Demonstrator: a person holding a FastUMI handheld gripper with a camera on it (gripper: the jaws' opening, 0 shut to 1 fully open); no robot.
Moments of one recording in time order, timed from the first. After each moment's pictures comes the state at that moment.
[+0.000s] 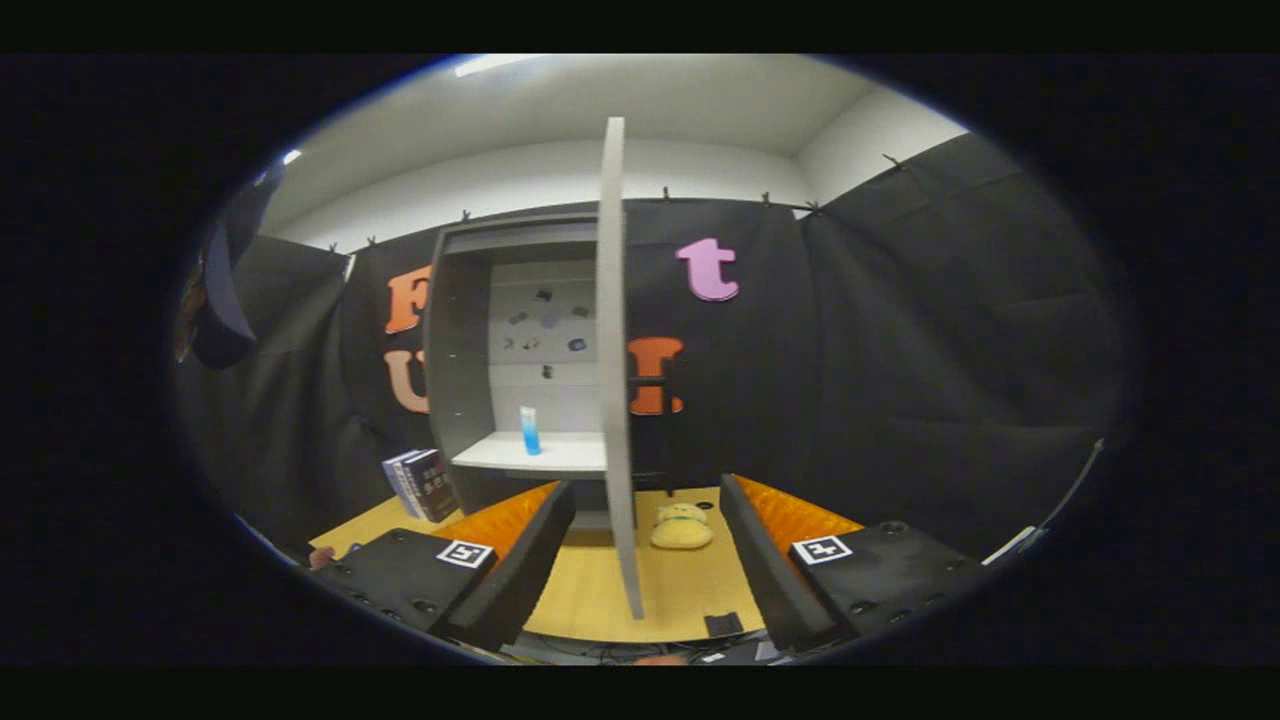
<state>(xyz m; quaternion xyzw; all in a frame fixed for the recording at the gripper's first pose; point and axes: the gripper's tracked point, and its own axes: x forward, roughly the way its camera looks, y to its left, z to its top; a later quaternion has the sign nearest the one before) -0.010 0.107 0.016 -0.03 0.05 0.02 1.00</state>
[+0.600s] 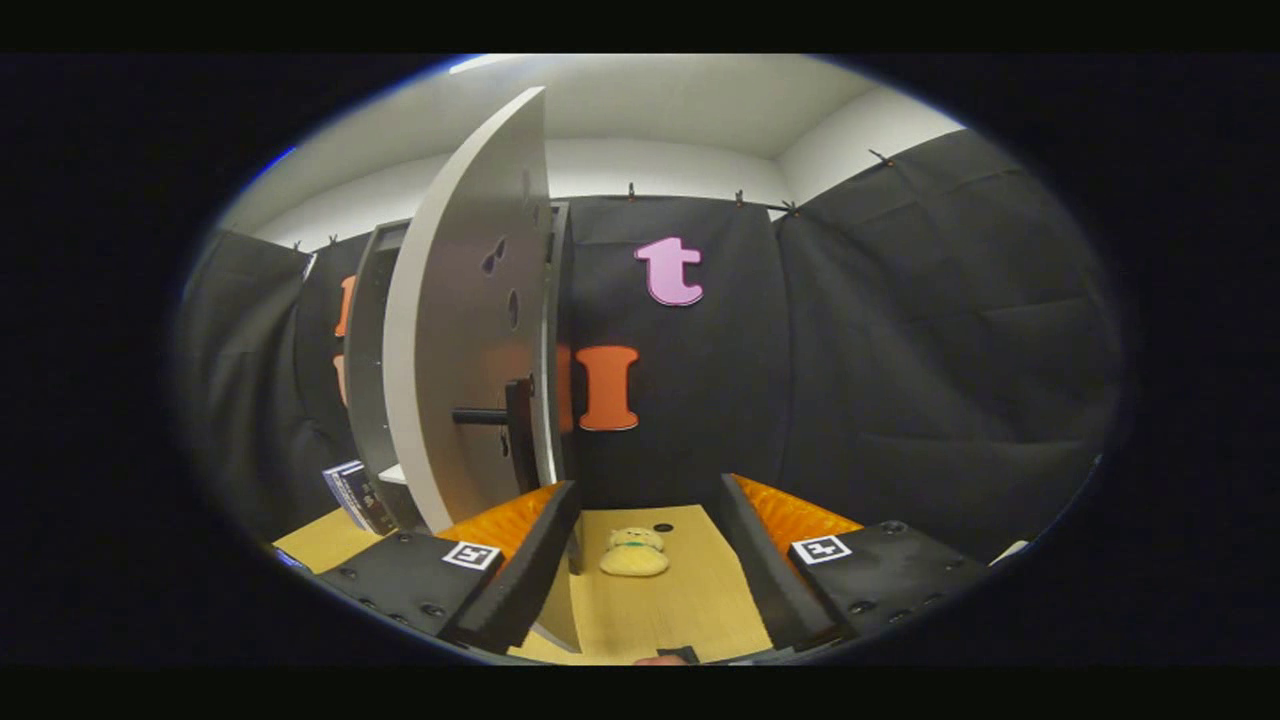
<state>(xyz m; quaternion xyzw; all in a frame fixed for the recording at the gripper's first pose) 0.072 0.068 0.031 -0.04 0.04 0.01 1.00</state>
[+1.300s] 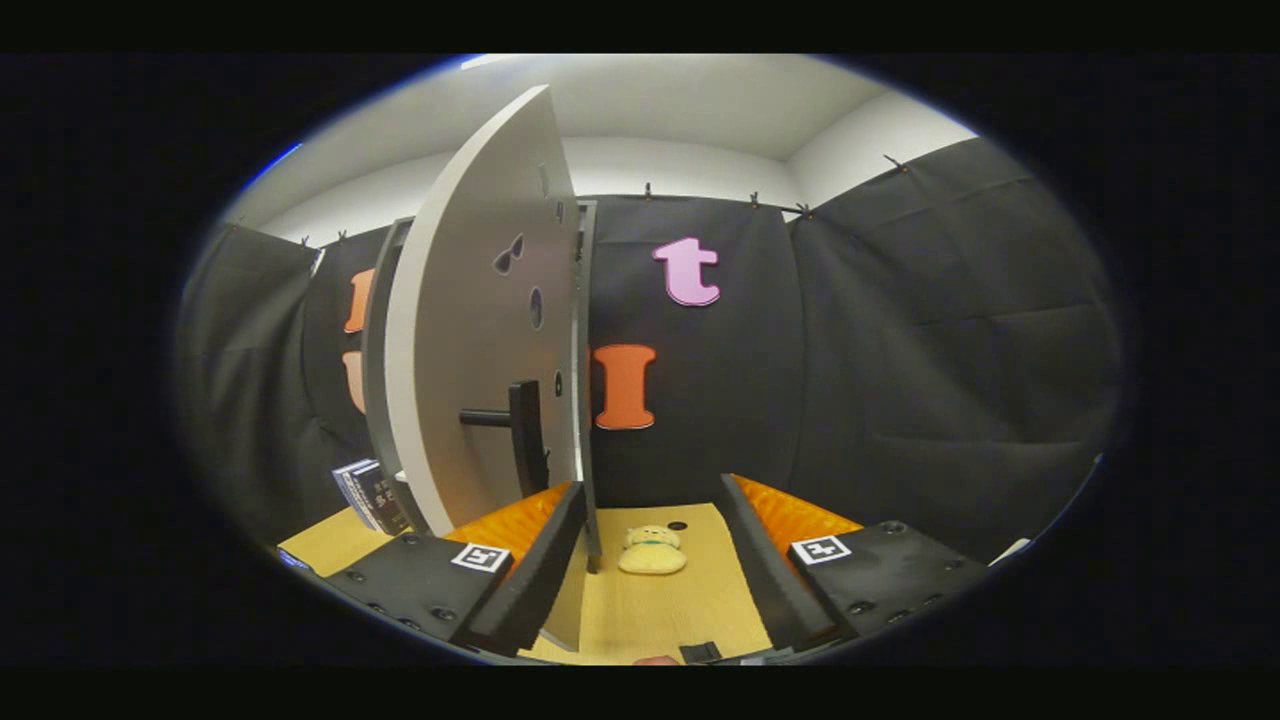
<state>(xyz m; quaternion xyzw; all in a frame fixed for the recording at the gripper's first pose) 0.058 0.118 0.029 -0.04 0.04 0.01 1.00</state>
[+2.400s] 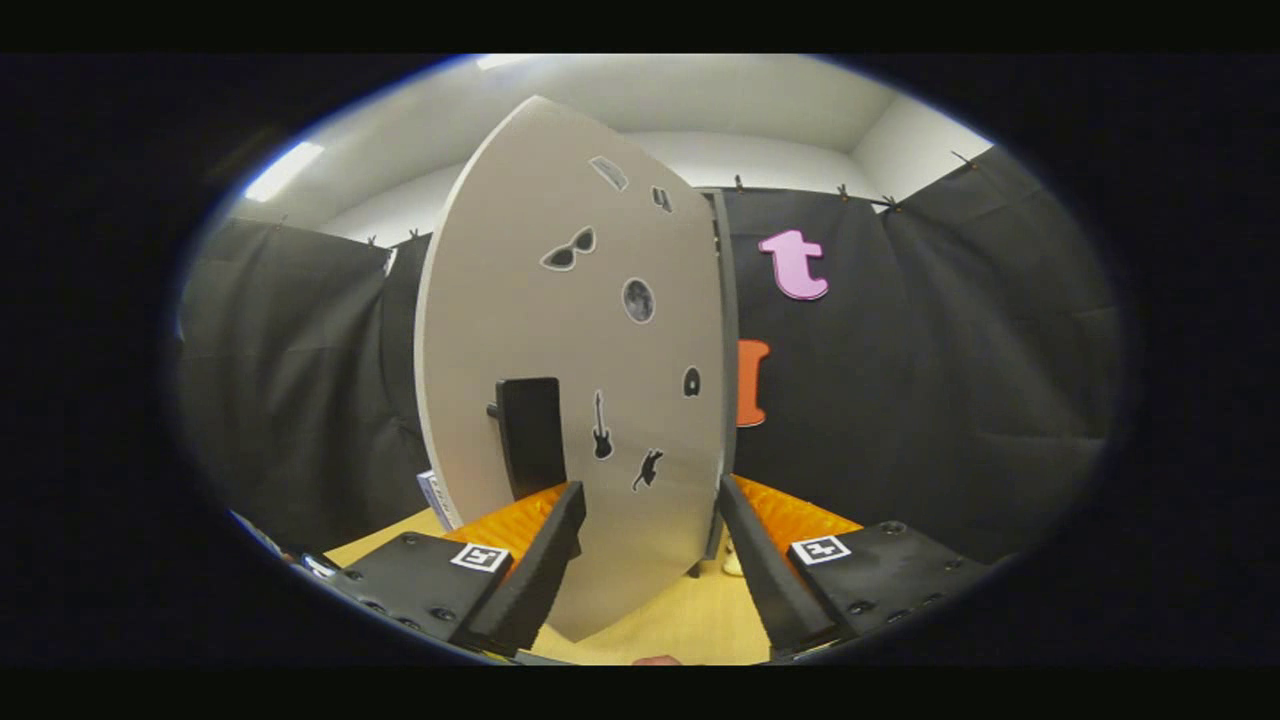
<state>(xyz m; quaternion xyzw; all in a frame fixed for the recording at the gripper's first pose) 0.071 0.252 0.006 -0.03 0.06 0.14 0.99</state>
